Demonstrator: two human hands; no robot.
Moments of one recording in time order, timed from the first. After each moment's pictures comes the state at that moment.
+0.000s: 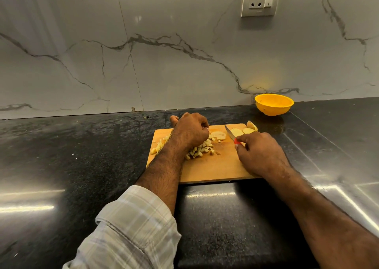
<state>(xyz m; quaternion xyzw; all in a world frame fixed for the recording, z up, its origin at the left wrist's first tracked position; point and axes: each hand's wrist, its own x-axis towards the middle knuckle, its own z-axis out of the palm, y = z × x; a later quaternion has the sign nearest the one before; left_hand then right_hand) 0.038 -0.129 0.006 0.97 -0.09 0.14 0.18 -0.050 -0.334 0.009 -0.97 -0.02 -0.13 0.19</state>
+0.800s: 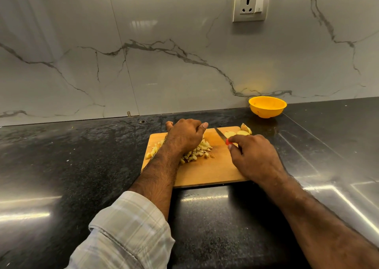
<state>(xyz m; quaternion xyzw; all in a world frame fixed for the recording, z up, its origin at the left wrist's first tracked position) 0.038 -0.132 0.005 0.98 -0.09 0.11 0.17 -0.061 -0.335 0.007 -0.96 -0.07 -0.18 0.19</state>
